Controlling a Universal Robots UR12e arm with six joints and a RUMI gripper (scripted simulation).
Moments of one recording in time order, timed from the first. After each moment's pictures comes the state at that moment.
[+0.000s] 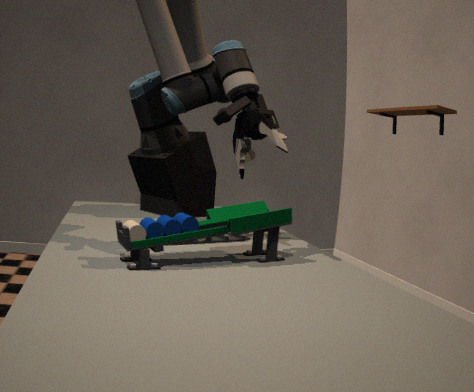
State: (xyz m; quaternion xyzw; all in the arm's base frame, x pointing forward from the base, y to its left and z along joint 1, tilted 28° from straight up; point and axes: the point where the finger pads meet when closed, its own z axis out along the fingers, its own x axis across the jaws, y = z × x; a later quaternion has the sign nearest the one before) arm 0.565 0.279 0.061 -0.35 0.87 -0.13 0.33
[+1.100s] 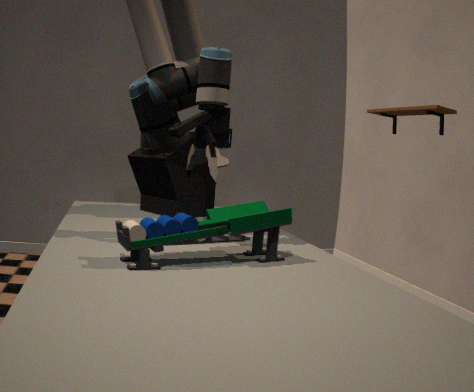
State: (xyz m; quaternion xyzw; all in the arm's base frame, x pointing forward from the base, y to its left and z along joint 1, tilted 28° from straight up) arm 0.437 0.119 0.012 -0.23 0.94 -0.21 0.13
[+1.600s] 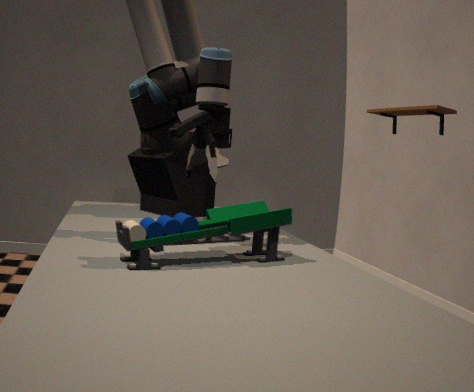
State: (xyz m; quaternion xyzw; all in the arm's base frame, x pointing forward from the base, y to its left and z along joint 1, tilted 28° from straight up) arm 0.436 0.119 0.012 -0.22 0.94 -0.21 0.13
